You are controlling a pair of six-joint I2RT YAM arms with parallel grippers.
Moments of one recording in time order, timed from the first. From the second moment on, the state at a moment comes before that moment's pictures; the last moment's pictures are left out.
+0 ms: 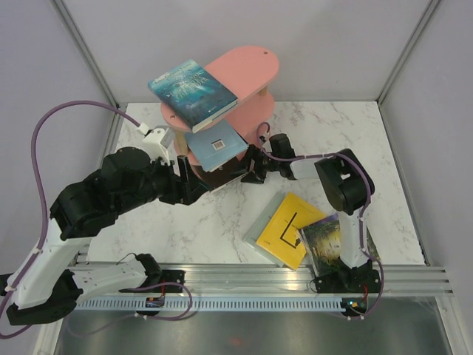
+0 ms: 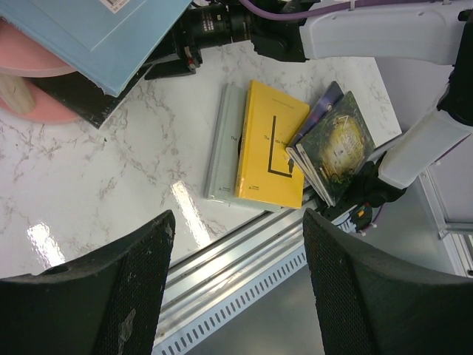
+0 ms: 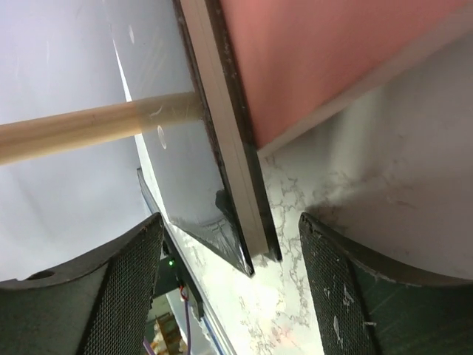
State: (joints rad) left arm -0.88 0.95 1.56 -1.11 -0.13 -0.59; right arm 0.45 2.12 1.18 0.27 -0.70 0.93
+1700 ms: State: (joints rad) left arm -1.02 1.52 0.88 -0.30 0.24 -0.66; right arm 0.07 0.82 0.56 -0.69 -0.28 0.77
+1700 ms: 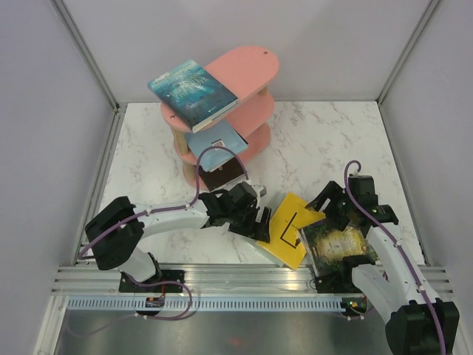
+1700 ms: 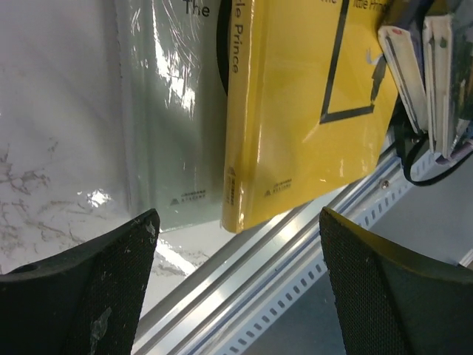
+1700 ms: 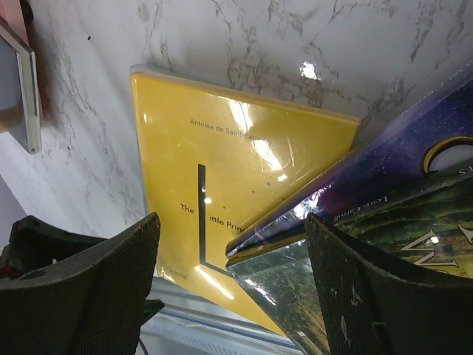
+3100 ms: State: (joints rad) left arm -1.19 1.46 0.73 0.09 0.25 -1.08; right arm 0.13 0.87 0.78 -0.73 -0.36 0.73
